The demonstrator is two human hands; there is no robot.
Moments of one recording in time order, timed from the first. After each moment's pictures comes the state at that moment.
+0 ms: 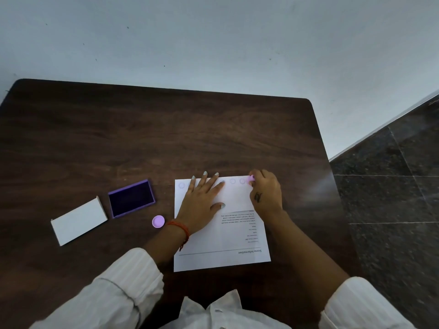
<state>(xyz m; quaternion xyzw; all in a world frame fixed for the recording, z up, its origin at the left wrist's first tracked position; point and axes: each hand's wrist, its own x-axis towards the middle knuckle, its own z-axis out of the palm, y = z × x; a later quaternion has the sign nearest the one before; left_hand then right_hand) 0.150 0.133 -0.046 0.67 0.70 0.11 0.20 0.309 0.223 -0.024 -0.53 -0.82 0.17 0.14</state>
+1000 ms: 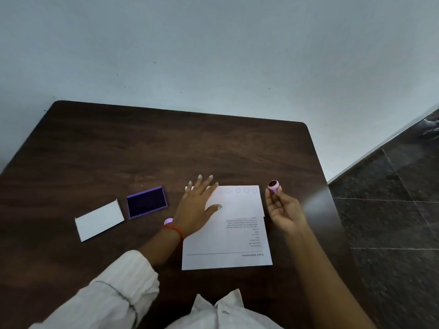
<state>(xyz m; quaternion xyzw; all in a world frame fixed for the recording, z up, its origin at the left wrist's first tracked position) 0.129 0.108 -0.014 0.64 0.72 0.20 0.19 0.340 0.203 0.027 -0.45 -0.04 0.78 0.44</state>
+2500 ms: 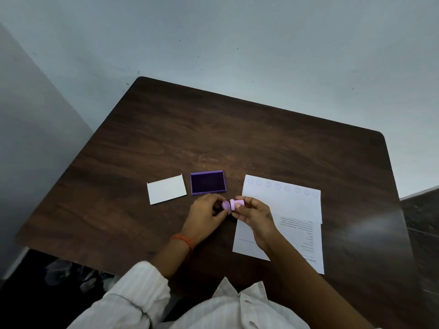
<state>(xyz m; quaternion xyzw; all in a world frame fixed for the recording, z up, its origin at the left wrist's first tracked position) 0.082 0.002 -0.007 0.43 0.80 0.33 0.25 0.196 0.092 -0.003 -0.51 -0.47 0.71 0.14</state>
